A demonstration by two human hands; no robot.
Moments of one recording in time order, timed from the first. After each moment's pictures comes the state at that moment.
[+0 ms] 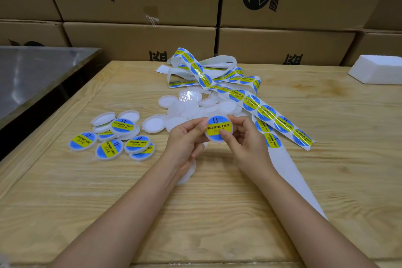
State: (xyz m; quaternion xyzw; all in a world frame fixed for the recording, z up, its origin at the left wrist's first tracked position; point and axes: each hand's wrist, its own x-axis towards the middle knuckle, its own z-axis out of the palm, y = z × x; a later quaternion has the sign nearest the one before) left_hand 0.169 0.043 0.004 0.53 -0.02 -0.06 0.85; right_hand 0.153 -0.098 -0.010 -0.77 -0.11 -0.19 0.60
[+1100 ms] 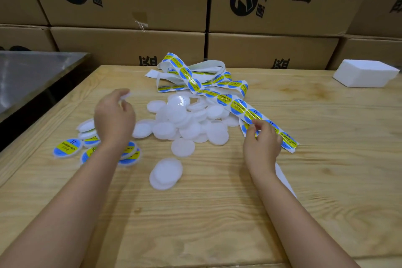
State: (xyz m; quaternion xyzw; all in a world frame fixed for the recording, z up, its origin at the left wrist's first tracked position) left_hand 0.227 0.132 0.024 0.84 0.10 0.36 0.38; right_hand 0.170 -0.135 -0.009 -0.83 0.21 -0.30 0.42
